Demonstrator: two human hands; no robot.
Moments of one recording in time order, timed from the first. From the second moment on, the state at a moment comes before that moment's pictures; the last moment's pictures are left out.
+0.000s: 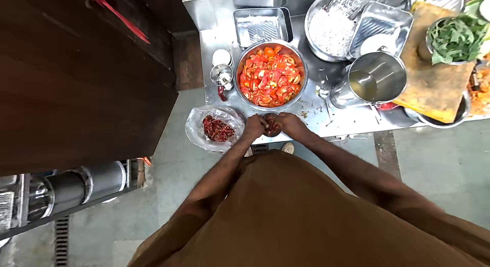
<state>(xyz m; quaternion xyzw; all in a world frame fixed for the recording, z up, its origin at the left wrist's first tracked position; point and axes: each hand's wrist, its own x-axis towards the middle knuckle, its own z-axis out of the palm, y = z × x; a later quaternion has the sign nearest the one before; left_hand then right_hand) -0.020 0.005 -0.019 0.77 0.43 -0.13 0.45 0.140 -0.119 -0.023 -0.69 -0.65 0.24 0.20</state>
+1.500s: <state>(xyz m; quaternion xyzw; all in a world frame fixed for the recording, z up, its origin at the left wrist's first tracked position) -0.019 -0.012 -0.008 0.32 0.49 0.01 0.81 0.108 -0.137 -0.021 -0.69 -0.58 0.10 0.41</state>
